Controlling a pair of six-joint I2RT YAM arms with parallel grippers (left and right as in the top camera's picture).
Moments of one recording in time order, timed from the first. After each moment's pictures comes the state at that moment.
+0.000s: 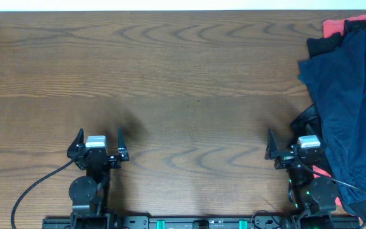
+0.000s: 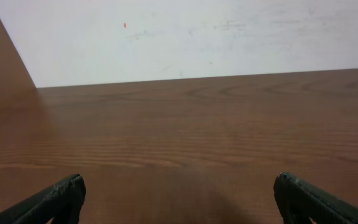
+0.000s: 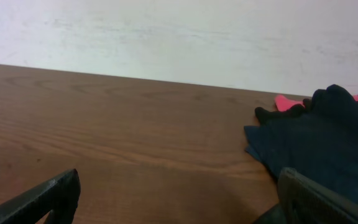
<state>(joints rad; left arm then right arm) 0.01 0.01 0.03 -0.13 -0.04 0.06 0.12 0.01 0.01 -0.07 0.02 -0.03</state>
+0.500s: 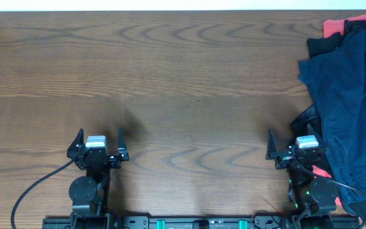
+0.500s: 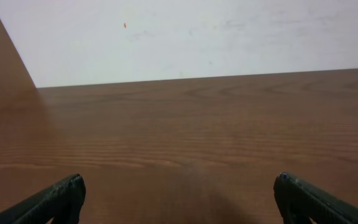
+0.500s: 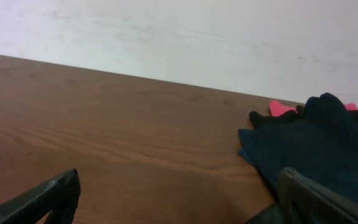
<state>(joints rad) 0.01 0.01 0.03 -0.13 -0.04 0.06 0.12 0.01 0.01 -0.07 0.02 -0.09</state>
